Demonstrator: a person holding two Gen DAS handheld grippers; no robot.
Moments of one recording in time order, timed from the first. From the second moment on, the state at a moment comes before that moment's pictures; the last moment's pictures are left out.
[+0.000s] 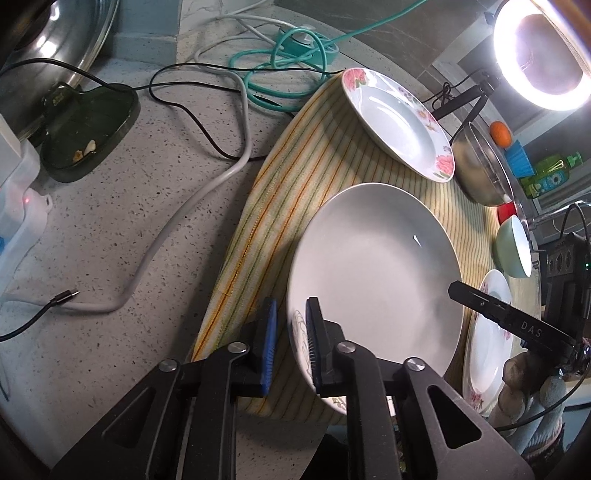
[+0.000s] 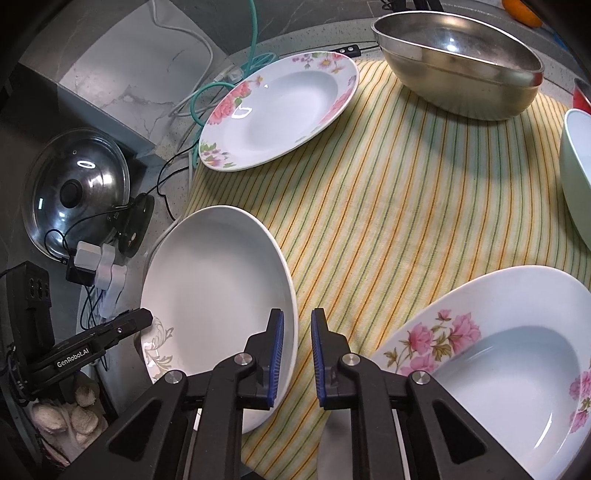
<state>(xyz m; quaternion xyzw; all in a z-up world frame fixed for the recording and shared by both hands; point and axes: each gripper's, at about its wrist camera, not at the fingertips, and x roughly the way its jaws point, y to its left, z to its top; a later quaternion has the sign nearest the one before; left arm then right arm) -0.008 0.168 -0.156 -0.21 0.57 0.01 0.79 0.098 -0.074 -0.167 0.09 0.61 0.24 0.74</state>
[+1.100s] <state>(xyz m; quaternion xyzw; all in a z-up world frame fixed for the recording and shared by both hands) -0.006 0.165 -0.149 -0.21 0.56 0.00 0.80 0.096 -0.073 -0.162 0.08 0.61 0.24 0.75</state>
